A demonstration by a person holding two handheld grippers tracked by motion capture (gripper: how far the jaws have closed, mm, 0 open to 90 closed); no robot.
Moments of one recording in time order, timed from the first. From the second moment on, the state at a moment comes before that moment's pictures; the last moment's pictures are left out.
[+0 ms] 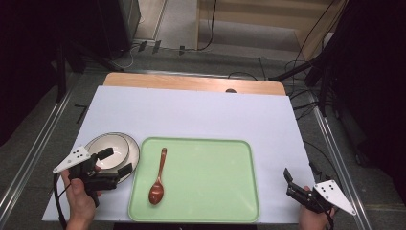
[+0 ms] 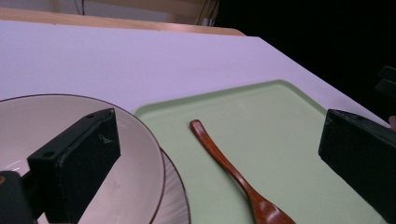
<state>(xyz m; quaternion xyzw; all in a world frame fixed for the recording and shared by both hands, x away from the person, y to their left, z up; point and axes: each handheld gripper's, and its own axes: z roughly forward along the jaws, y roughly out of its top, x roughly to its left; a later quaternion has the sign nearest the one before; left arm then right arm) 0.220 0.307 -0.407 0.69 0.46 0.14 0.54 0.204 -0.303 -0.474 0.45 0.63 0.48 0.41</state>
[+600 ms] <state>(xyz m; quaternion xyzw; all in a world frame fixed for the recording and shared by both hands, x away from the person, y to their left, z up) 0.205 0.347 -0.411 0.67 0.49 0.17 0.53 0.204 -0.303 -0.474 0.45 0.63 0.48 0.41</state>
